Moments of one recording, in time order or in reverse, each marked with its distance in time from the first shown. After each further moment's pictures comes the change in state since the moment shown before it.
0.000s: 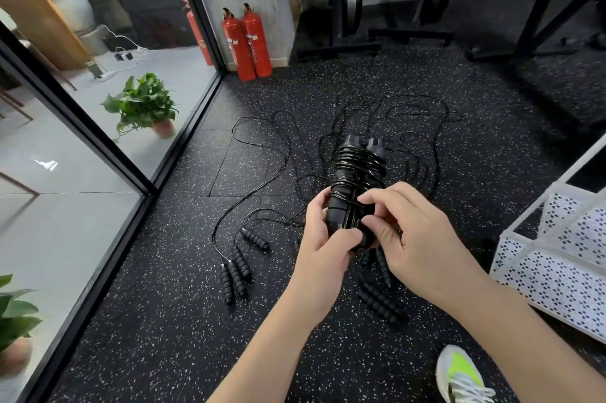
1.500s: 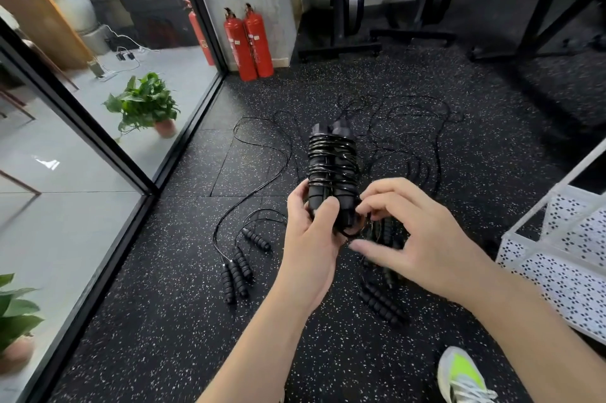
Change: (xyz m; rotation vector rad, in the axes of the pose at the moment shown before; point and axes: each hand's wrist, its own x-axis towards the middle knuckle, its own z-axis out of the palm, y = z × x) left_hand 0.010 0.019 0.001 -0.246 0.161 0.041; right_hand 0.006 0.003 -0.012 0.054 -0.124 -0.099
